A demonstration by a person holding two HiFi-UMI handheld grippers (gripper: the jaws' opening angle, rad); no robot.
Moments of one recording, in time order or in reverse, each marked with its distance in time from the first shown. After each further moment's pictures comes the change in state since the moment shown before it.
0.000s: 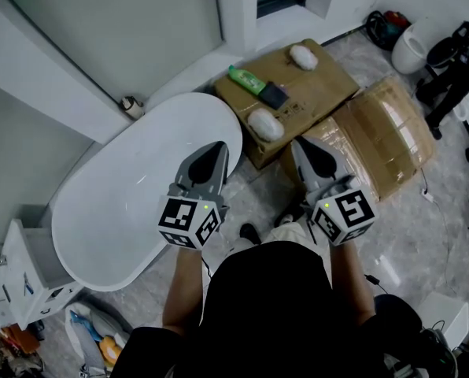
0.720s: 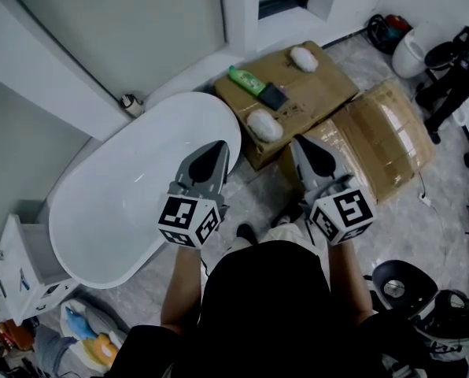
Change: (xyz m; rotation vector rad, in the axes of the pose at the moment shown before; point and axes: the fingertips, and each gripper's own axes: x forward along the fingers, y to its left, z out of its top) left arm -0.001 -0.006 0.002 -0.004 -0.007 0.002; right arm -0.001 0.000 0.007 -0.026 -0.006 0.004
